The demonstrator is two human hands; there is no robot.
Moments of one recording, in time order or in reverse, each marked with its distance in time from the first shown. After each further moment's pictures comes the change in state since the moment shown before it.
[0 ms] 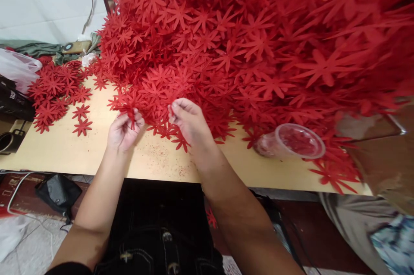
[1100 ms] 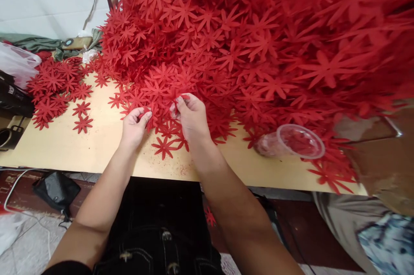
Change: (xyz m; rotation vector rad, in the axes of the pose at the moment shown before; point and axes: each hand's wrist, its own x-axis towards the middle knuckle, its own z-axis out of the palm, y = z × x) left_hand 0.009 -0.023 -0.001 0.525 0.026 0.253; right_hand 0.002 -0.008 0.019 0.051 0.196 -0.046
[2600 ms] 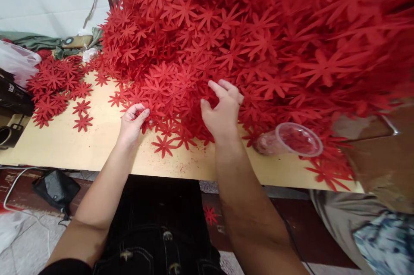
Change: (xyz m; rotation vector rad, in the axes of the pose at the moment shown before) left_hand -0.003 0.008 0.001 -0.148 -0.012 -0.093; right_hand 0.010 -0.017 -0.067 -1.022 0.248 -0.504
